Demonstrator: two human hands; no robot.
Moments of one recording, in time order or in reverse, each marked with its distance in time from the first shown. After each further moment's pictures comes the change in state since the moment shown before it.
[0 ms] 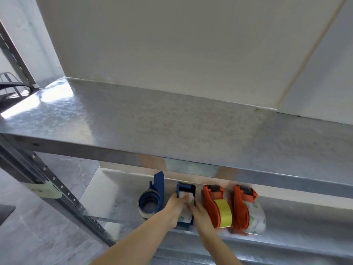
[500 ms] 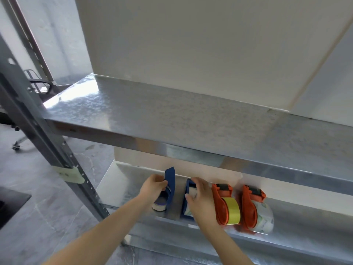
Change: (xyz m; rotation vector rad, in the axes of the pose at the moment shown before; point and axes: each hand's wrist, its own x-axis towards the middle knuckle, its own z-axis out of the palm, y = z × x) left_hand -0.031 0.027 -0.104 0.195 0.187 0.320; right_hand -0.001 -0.014 0.023 -0.676 0.304 -0.676
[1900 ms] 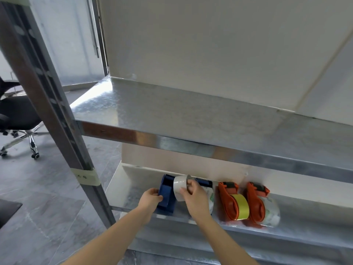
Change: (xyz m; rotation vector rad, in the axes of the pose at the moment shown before) left_hand 0.005 -0.058 -0.045 -0.090 -0.045 -0.141; right_hand -0.005 -0.069 0.032 0.254 -0.083 0.305
